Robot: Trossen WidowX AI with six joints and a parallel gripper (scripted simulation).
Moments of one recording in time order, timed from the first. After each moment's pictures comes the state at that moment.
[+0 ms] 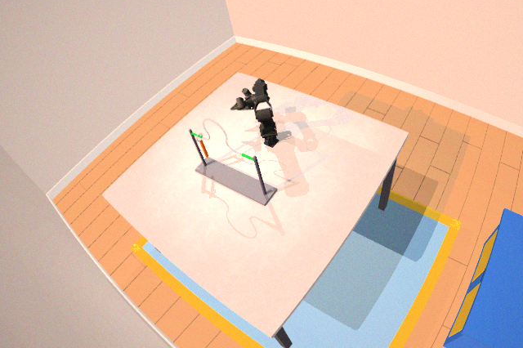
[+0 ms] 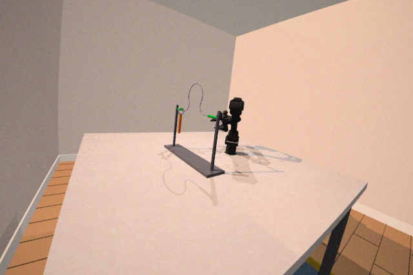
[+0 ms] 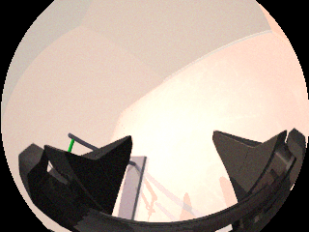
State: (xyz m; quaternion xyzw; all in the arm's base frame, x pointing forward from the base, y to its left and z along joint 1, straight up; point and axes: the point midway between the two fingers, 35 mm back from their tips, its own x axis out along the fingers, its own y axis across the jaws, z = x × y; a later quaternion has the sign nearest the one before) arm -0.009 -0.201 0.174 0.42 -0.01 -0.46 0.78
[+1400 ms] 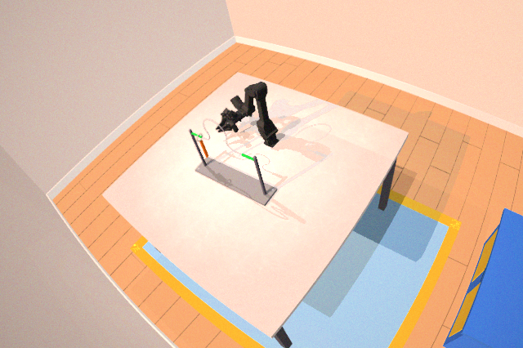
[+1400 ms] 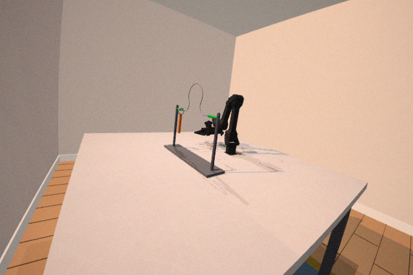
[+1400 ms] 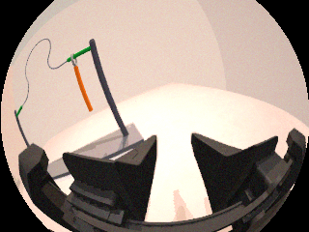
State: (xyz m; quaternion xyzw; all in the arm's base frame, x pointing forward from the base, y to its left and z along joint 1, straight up) arm 0.107 -0.256 0.095 0.11 0.06 -0.19 0.97
